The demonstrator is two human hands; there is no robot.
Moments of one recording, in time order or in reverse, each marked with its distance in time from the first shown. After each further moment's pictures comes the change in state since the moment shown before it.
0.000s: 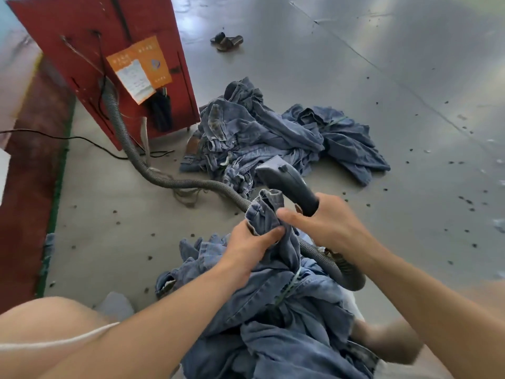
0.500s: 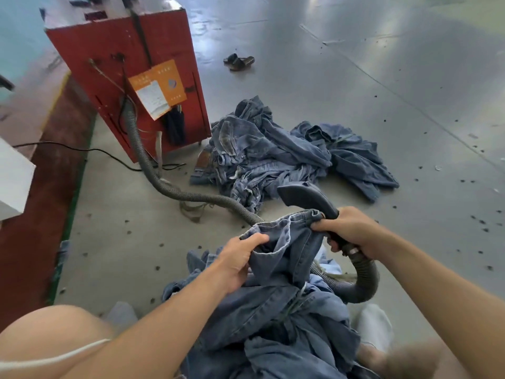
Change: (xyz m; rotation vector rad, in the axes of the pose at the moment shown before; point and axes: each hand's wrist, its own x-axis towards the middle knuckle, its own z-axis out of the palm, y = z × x) left_hand 0.005 0.012 -0.024 -0.235 -0.013 -0.216; right_hand 0.044 0.043 -0.030 0.231 -0.219 0.279
